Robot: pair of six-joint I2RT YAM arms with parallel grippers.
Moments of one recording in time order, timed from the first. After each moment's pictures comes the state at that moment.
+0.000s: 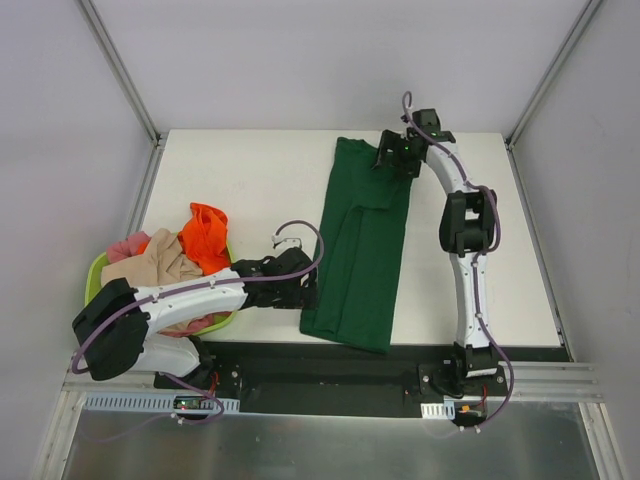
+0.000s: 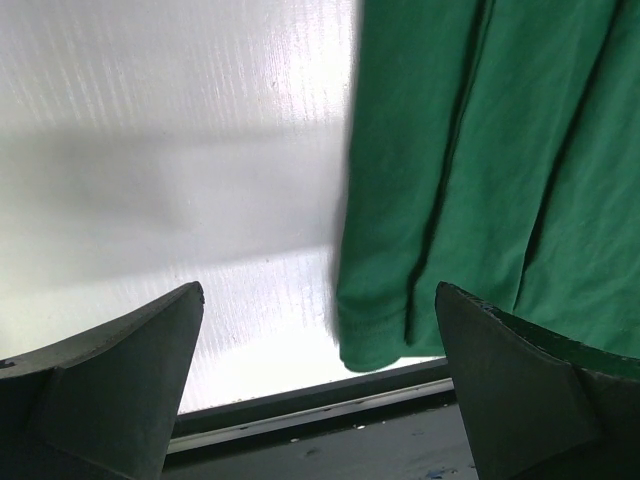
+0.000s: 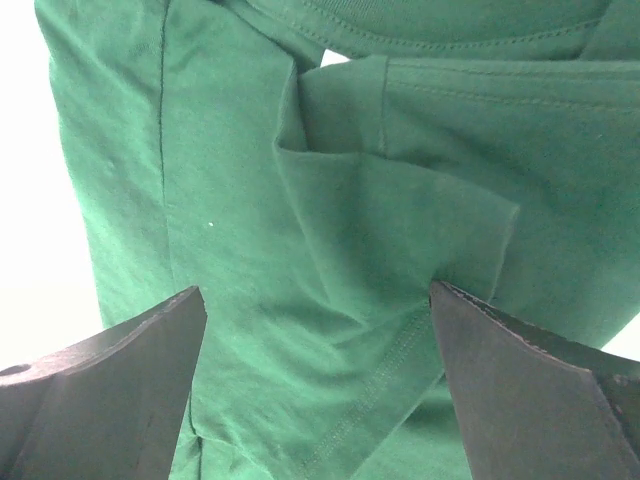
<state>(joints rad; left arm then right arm) -0.95 1.31 0.74 -0.53 -0.19 -0.85 0.18 2.57 2.37 -0.76 -0.34 0.30</state>
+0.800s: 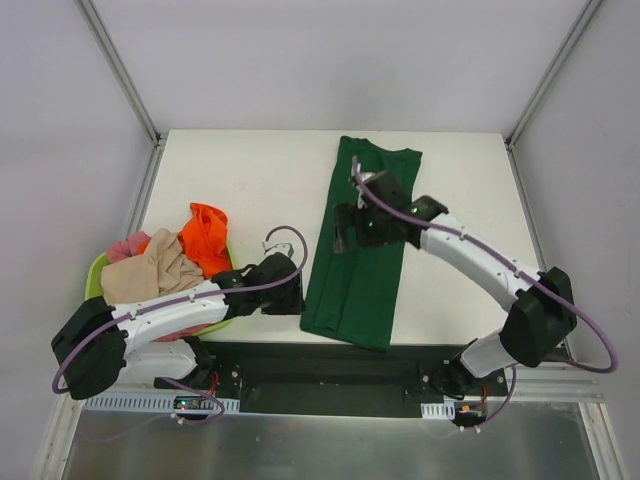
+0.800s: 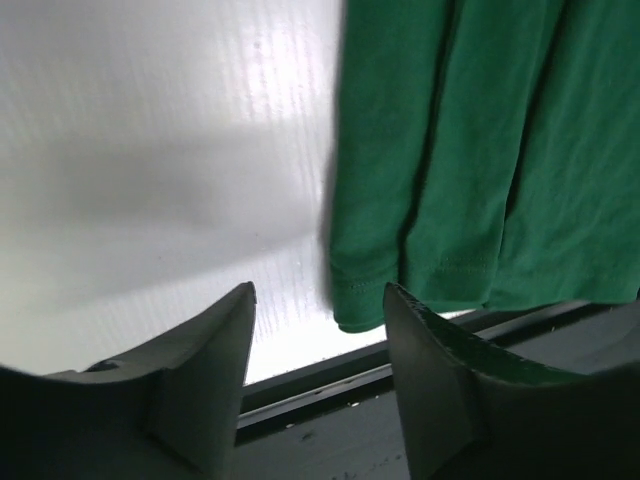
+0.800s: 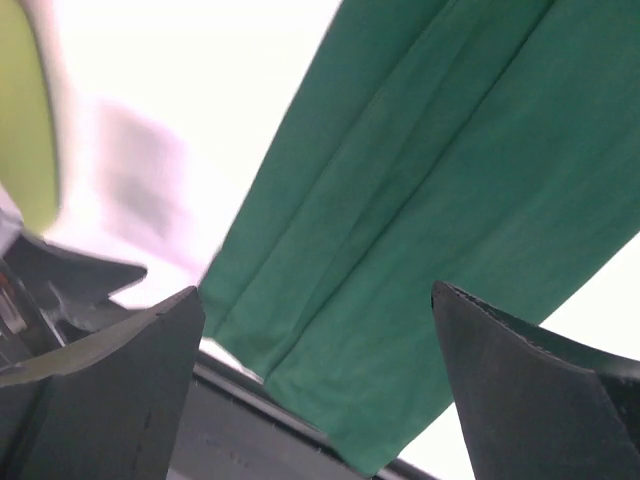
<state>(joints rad) -0.91 1.15 0.60 -0.45 -0.12 -0.86 0.61 1.54 1.36 -0.71 -0.10 0.36</state>
